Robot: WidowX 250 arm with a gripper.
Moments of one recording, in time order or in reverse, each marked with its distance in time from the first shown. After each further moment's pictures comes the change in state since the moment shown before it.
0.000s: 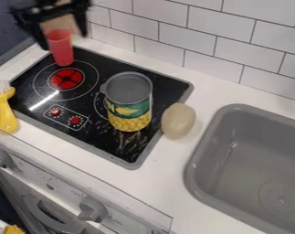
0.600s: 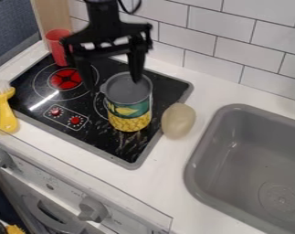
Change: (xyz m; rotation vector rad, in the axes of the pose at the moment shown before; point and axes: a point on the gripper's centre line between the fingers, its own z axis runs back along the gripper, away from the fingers) arm -0.090 -0.026 -0.001 0.099 0.132 -0.060
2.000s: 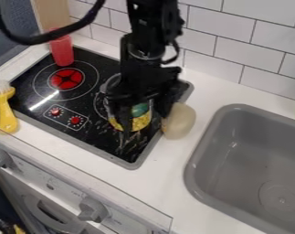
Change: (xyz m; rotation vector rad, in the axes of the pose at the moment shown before) arm -0.020 -0.024 -0.048 0.054 -0.028 0.334
